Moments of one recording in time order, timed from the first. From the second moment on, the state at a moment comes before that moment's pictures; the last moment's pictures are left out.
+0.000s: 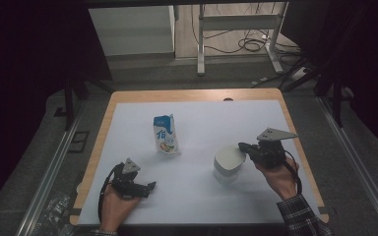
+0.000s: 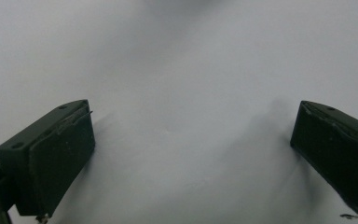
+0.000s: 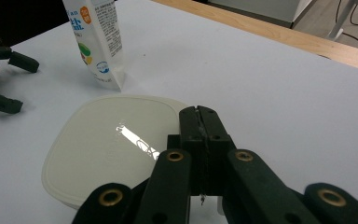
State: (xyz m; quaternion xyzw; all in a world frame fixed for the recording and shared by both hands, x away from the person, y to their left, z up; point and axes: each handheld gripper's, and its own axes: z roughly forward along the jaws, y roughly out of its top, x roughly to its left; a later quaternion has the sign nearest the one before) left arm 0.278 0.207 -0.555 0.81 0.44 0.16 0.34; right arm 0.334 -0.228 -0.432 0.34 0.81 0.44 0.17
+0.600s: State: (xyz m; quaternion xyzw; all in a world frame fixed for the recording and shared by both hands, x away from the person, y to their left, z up) left arm 0.278 0.207 -0.555 0.82 0.44 0.16 0.34; right arm 0.333 -0.227 -0.432 0.33 0.81 0.44 0.19
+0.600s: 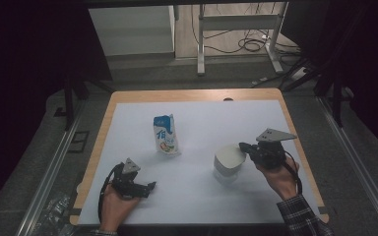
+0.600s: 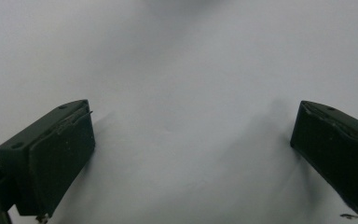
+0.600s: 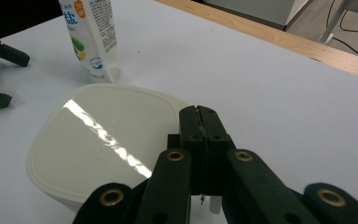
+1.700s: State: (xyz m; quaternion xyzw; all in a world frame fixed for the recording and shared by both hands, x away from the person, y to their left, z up) left arm 0.278 0.207 -0.555 0.82 0.44 0.16 0.34; right arm 0.339 -0.249 -0.458 0.36 0.79 0.47 0.17
